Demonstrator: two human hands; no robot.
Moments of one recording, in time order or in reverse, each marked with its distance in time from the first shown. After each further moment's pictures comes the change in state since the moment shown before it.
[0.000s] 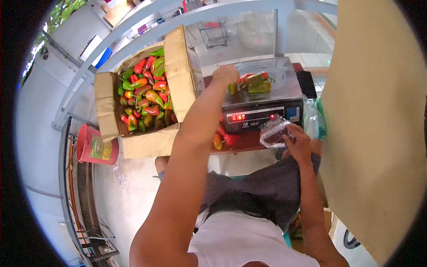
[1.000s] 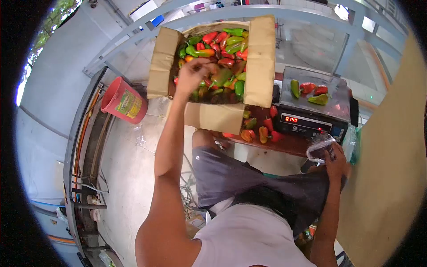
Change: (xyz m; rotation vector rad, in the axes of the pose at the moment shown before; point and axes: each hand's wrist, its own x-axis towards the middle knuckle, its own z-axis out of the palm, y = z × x) left_hand -0.215 -0.285 -0.060 -1.152 0.653 0.138; right_hand 0.001 0.017 0.009 -0.210 0.045 -0.168
